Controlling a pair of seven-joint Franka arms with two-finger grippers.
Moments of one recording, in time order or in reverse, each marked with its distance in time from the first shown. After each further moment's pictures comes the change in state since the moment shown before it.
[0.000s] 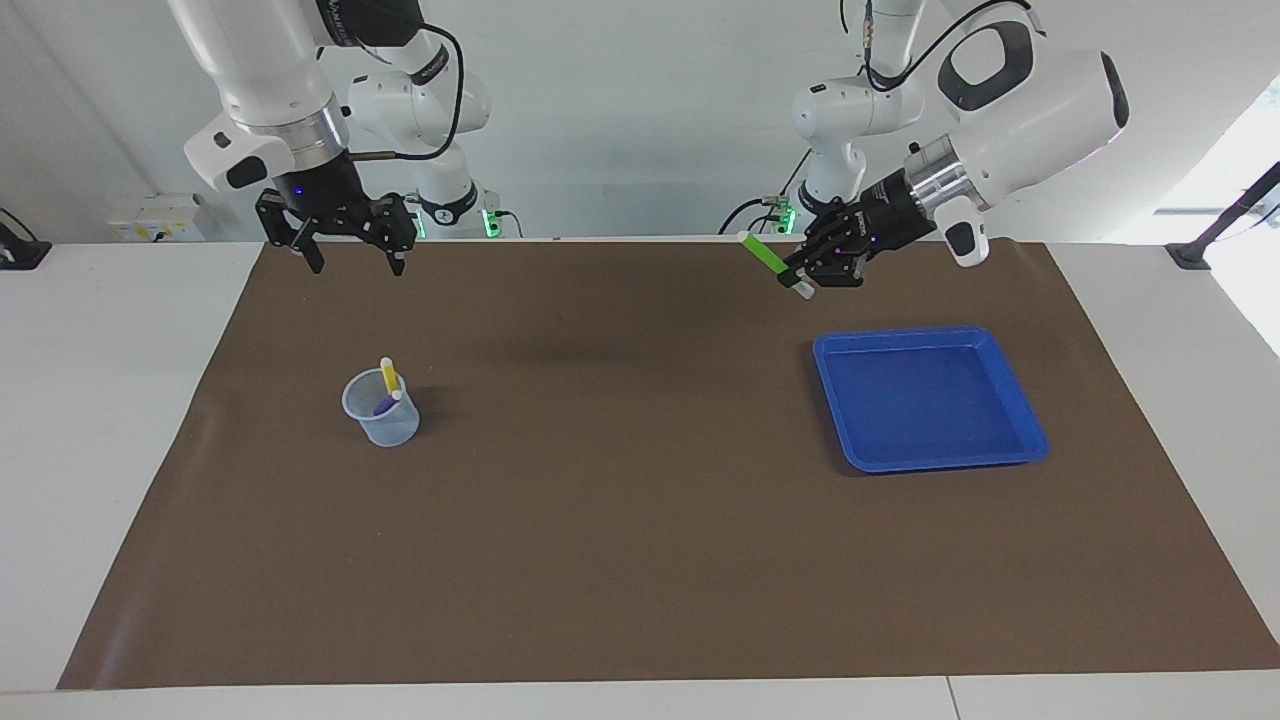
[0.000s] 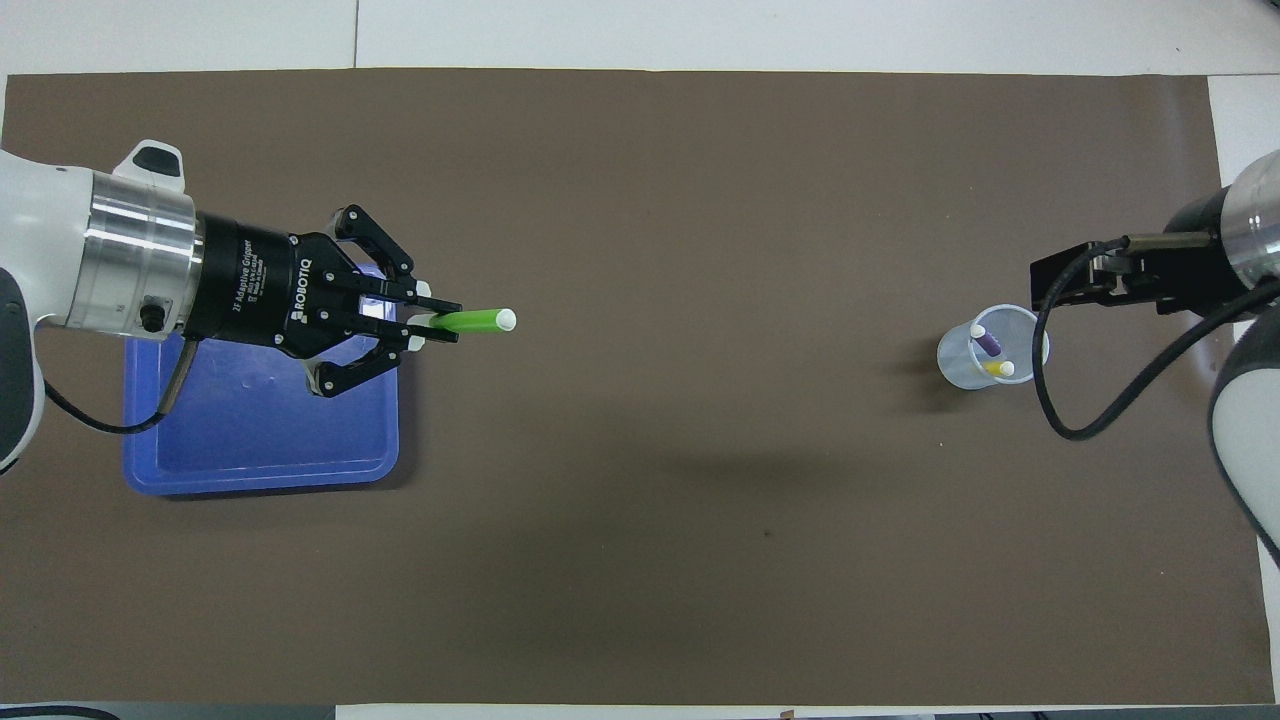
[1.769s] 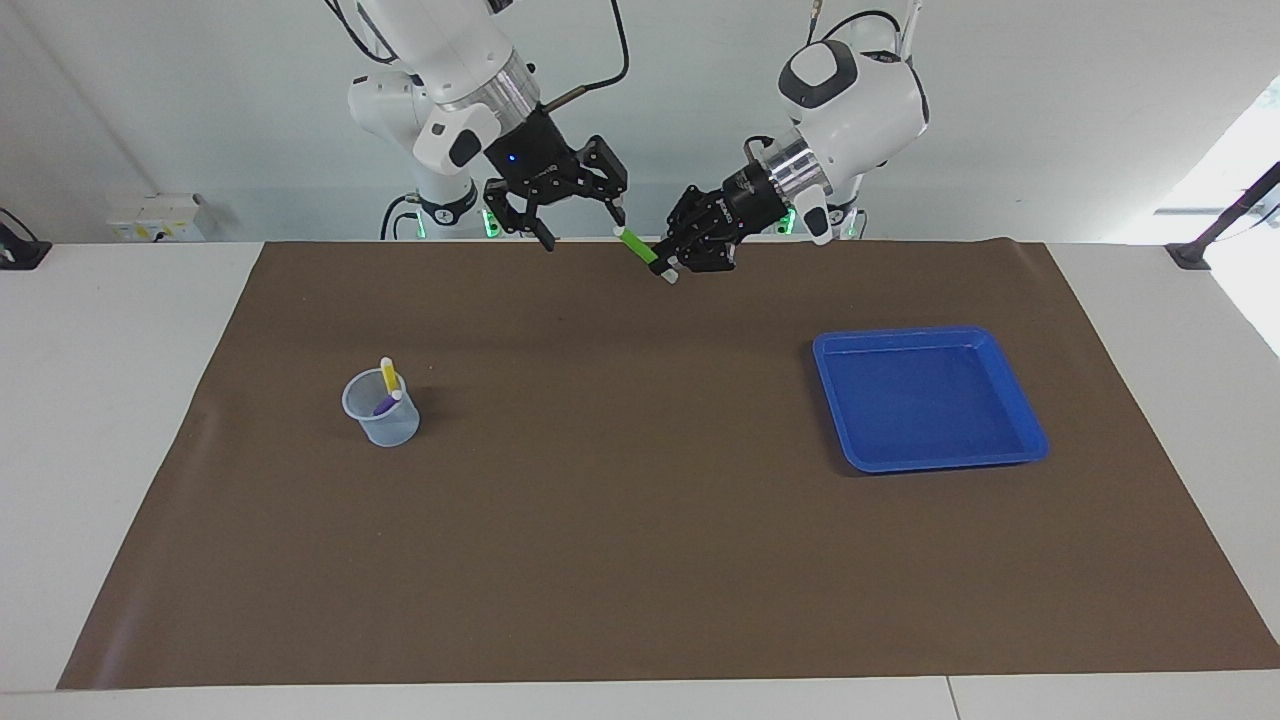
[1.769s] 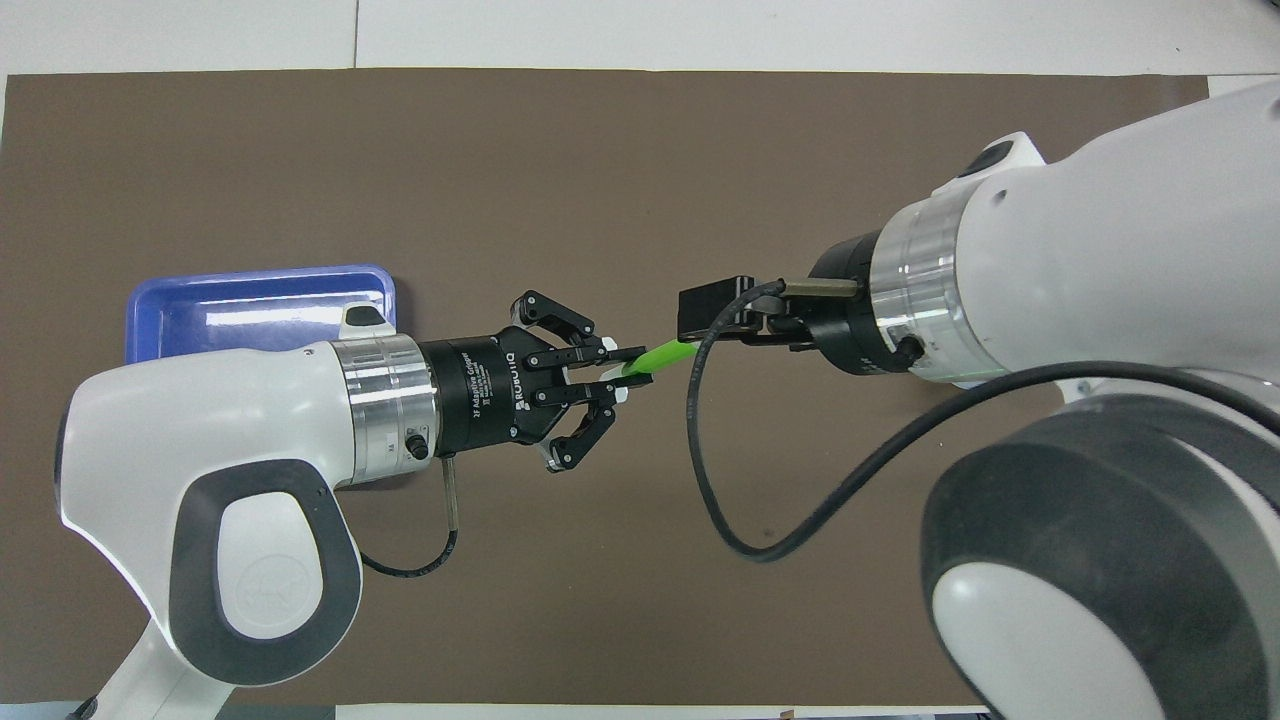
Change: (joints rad) left arm -0.335 -0.131 0.002 -0.303 -0.312 0.582 -0.177; right arm 0.020 0.021 0.279 -0.037 0.428 0.269 0.221
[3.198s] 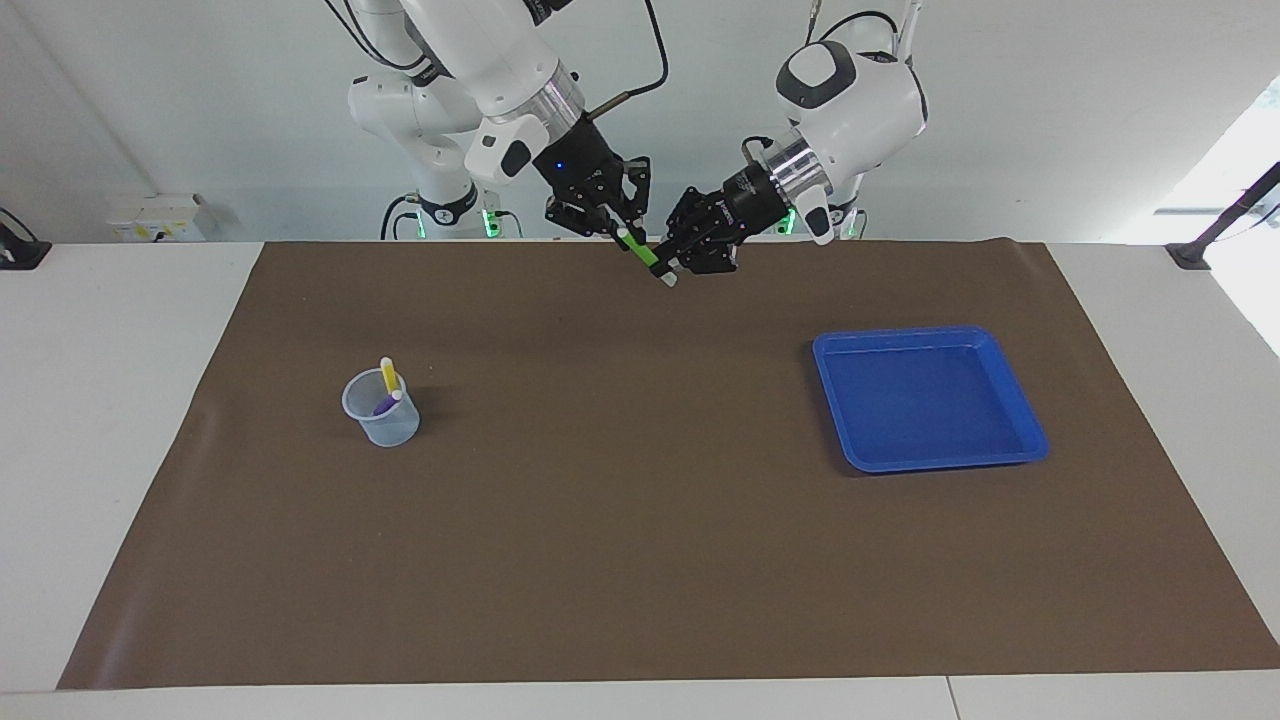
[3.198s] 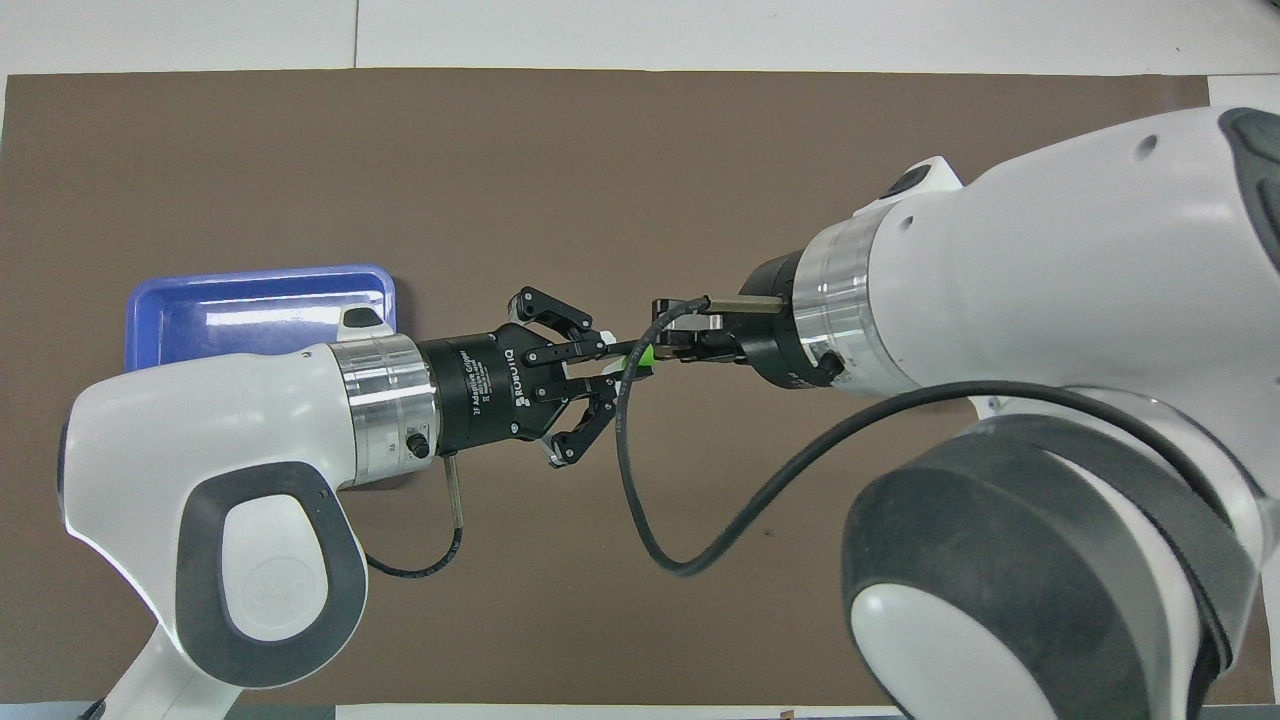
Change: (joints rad) left arm -0.002 0.000 -0.005 -0.005 -0.020 0.035 -0.003; right arm 0.001 0.020 0.049 -0.008 0.026 0.048 0.040
